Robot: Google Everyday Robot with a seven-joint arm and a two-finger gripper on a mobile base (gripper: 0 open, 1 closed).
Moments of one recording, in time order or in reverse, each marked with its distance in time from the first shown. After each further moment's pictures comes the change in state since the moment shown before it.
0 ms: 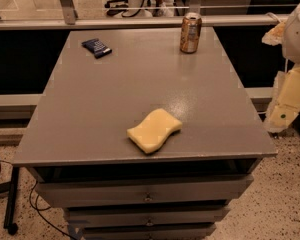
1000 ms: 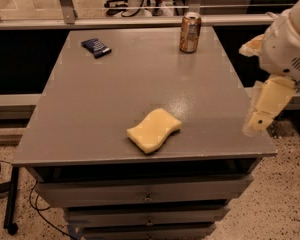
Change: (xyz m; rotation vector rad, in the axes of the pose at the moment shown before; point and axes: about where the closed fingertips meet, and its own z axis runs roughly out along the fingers) arm -0.021 0.001 0.034 -0.049 -0.097 -0.049
